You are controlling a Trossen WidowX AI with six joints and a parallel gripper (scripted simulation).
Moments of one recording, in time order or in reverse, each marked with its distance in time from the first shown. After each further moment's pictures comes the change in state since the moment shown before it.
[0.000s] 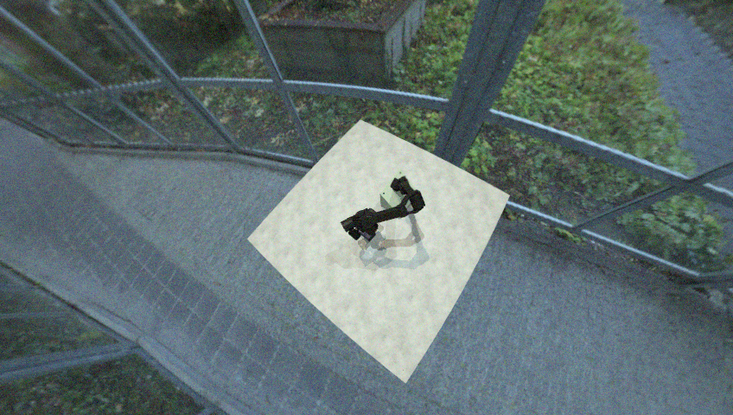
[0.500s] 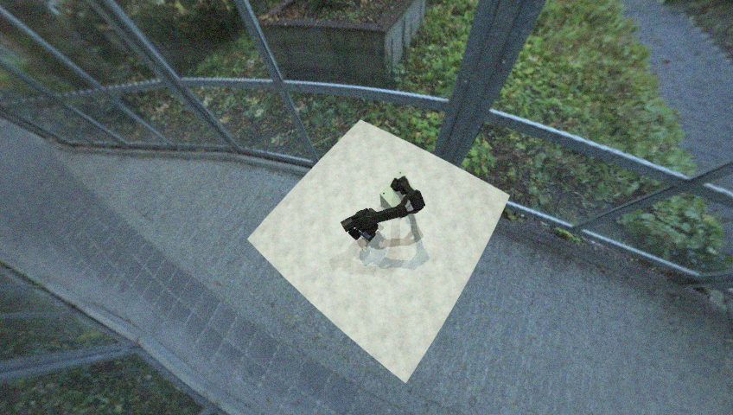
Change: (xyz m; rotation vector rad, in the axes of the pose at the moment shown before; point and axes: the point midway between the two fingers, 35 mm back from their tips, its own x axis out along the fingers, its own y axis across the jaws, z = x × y) arm -0.001 0.001 0.000 0.006 -0.002 0.003
